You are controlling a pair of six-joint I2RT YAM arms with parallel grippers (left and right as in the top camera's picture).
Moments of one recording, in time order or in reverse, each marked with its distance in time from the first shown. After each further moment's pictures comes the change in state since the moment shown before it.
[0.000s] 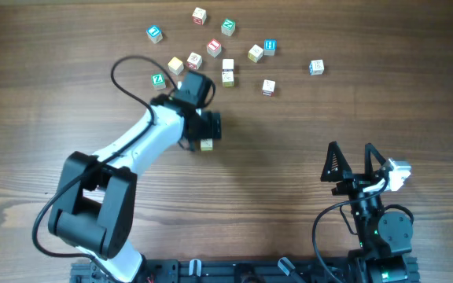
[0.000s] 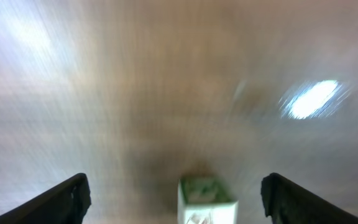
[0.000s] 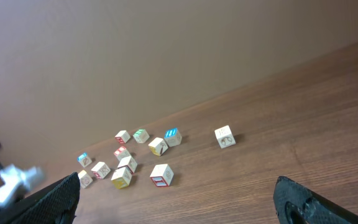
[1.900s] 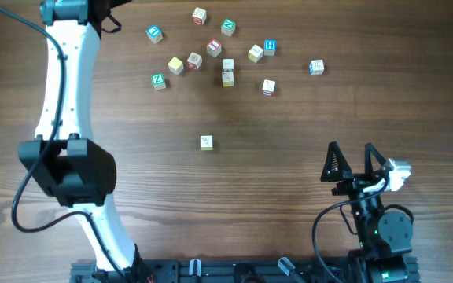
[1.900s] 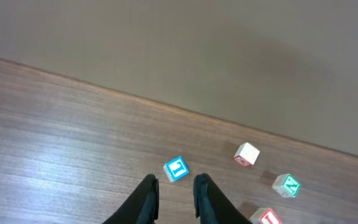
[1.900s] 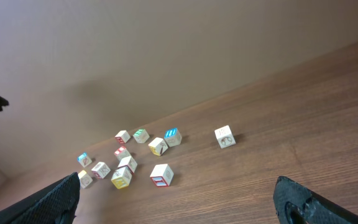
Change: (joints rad) left arm 0.409 0.297 1.006 -0.089 -0.002 0.176; right arm 0.000 0.000 0.000 0.000 0.000 0.000
